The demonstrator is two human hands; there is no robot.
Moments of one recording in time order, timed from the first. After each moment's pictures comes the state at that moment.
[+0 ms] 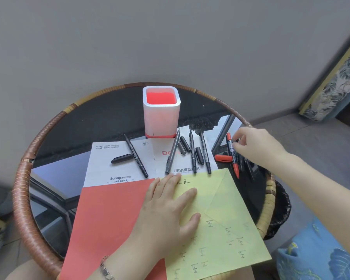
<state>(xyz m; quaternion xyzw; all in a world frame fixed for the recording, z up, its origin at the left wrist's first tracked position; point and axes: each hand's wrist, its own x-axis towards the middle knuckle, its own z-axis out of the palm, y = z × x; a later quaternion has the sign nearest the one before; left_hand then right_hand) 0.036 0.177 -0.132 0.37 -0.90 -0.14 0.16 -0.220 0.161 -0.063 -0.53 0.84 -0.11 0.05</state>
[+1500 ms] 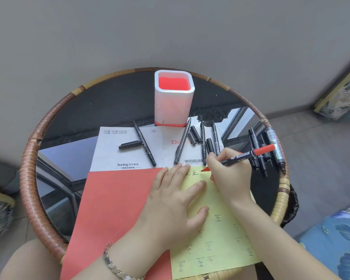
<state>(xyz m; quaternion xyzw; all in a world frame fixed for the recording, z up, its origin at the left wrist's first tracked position) 0.035 0.175 -0.135 0.37 -0.90 -0.15 0.16 -0.109 0.179 -0.115 -0.36 0.73 -0.55 0.17</state>
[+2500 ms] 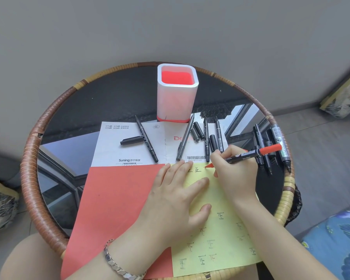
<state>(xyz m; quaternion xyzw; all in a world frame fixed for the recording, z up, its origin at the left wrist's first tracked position) 0.034 0.177 -0.130 0.38 -0.90 -0.16 0.15 -0.116 0.178 -0.121 -0.39 0.75 -0.53 0.13</state>
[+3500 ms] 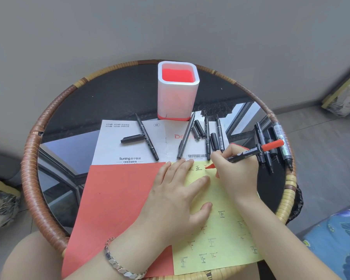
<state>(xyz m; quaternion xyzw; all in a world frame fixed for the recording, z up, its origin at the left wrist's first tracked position) 0.035 0.176 -0.131 0.38 -0.90 -0.15 0.15 -0.116 0.178 -0.123 -0.39 0.73 -0.54 0.14</state>
